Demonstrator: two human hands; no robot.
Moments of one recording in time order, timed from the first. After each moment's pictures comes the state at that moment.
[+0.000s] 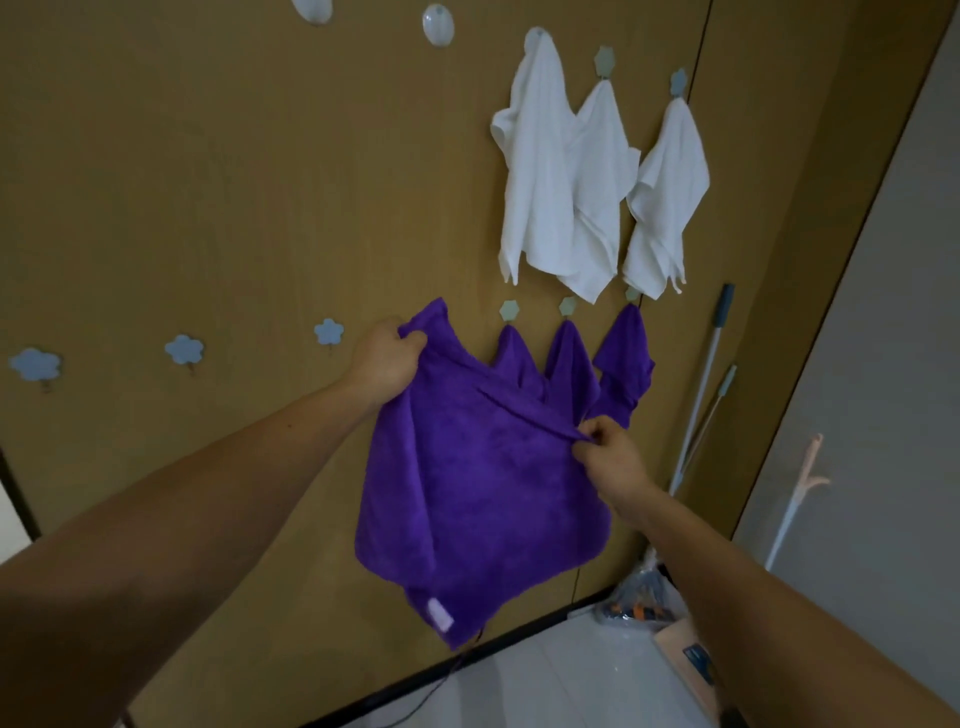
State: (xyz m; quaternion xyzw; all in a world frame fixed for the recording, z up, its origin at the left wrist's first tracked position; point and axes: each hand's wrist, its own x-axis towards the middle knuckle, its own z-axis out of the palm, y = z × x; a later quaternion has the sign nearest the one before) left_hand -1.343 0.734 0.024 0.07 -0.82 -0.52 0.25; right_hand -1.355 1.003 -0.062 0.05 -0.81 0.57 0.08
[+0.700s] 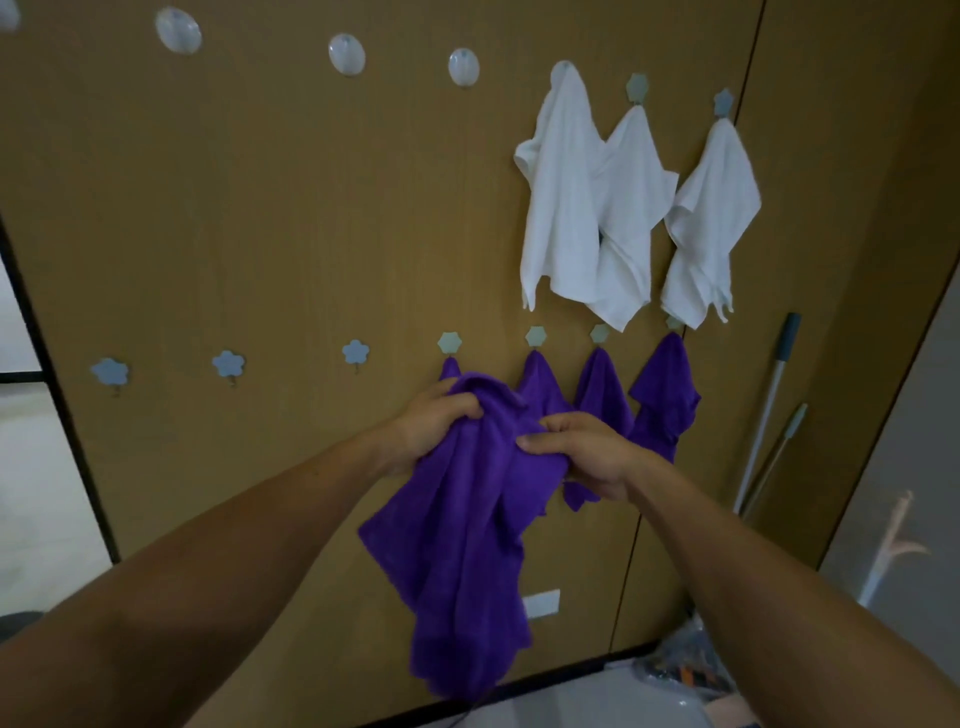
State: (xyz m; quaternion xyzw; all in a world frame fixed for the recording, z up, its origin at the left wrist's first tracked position) left_hand -1.323 0.803 0.004 -0.03 -0.75 -0.66 0.08; right_hand -1.390 1.005 -0.007 0.24 -0.72 0.60 -0.24
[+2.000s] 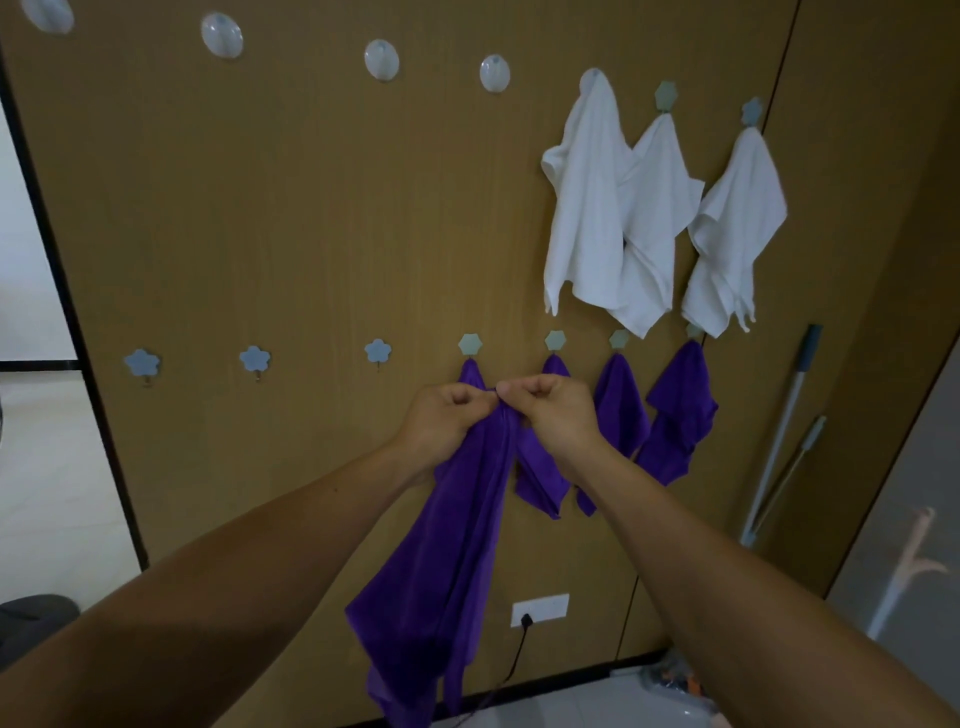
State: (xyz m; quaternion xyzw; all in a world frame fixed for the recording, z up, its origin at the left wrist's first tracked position) left_hand -1.311 0.793 -0.006 -0.01 -0.72 -0.66 0.20; right_hand -1.357 0.937 0.013 0.24 -0.68 0.69 0.01
